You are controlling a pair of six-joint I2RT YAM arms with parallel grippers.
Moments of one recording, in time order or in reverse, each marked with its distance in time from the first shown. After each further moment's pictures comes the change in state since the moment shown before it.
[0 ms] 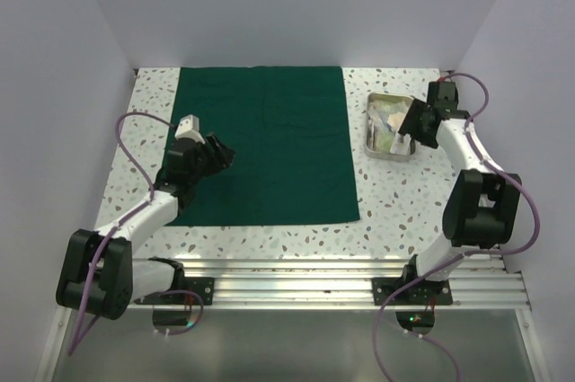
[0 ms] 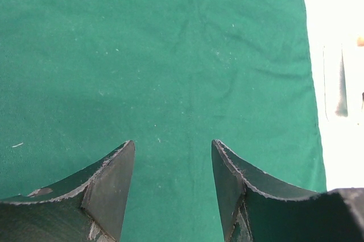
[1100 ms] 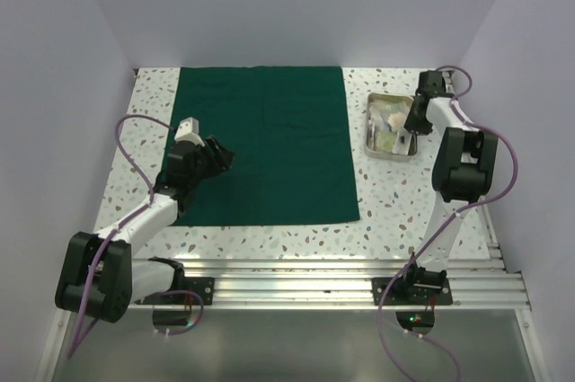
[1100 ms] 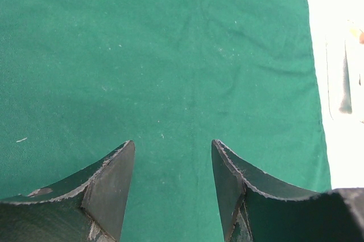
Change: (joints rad) left arm -0.003 -0.017 -0.029 0.015 -0.005 0.010; right arm -0.016 0.393 0.287 0.008 0.144 -0.047
